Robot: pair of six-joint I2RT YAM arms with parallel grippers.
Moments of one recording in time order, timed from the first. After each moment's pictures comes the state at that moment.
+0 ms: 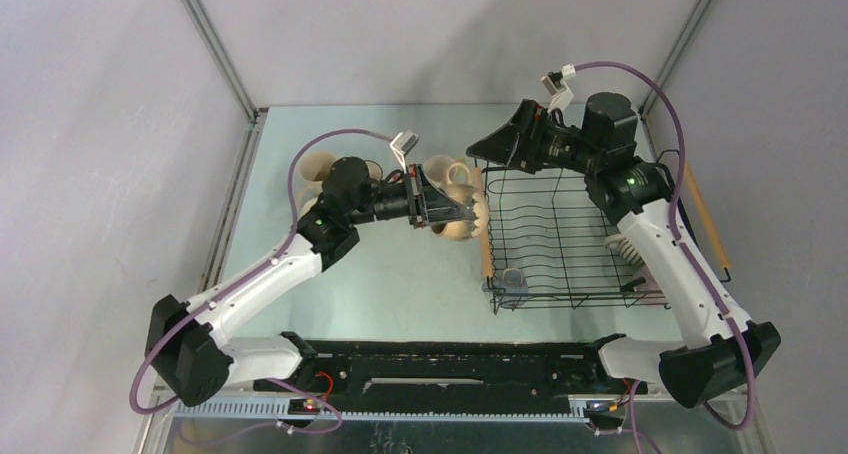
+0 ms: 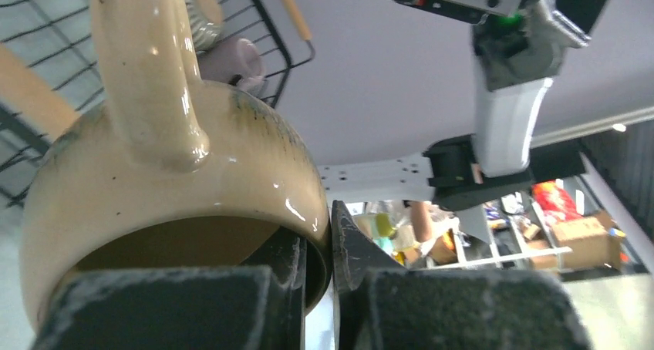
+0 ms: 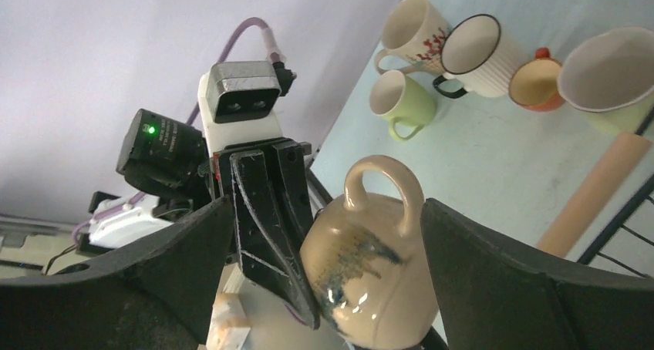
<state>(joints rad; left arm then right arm) -0.68 1.21 0.95 0.28 0.71 -1.12 0.36 1.25 1.38 -0.32 -0.70 0.76</state>
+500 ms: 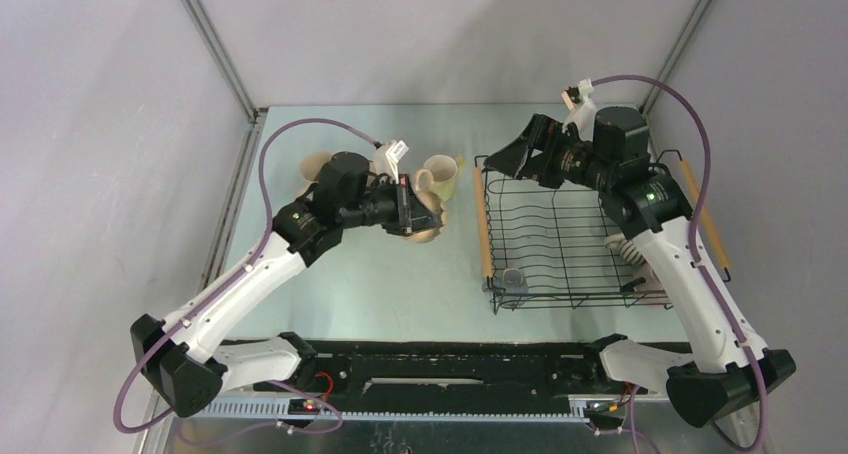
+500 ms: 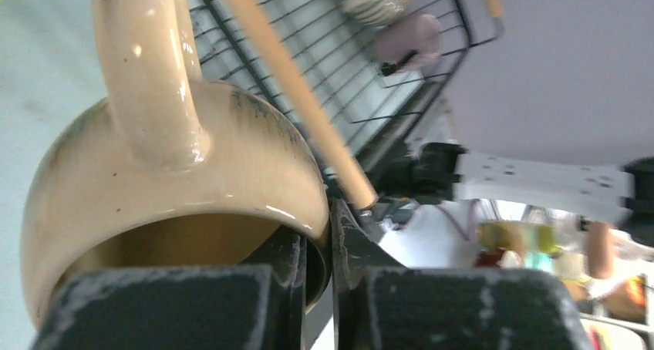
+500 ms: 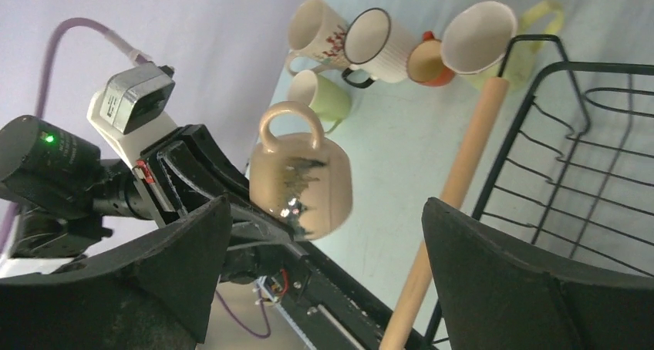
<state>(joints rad) -0.67 1.14 1.10 -0.36 0.46 -0.68 0.35 1.17 1.38 -0.55 -0.47 0.65</state>
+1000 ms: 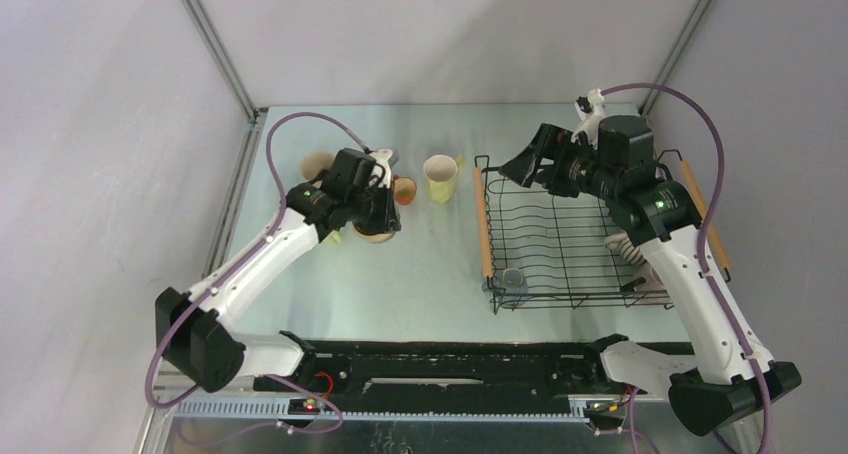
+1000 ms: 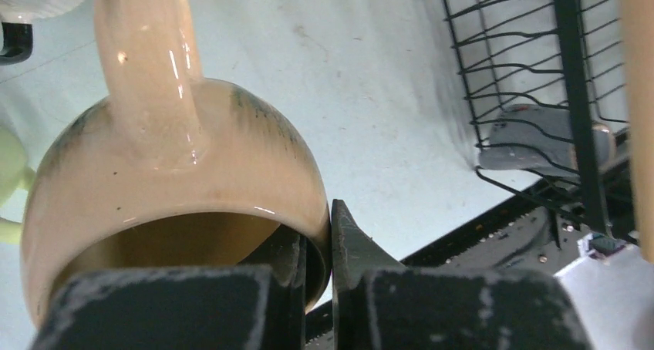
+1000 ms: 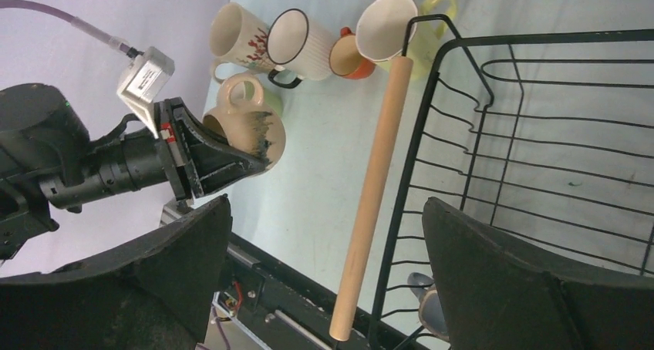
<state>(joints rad) -0.55 1.27 1.16 -0.71 0.16 -0.35 0.34 1.12 1.38 -0.71 -0.29 0.57</state>
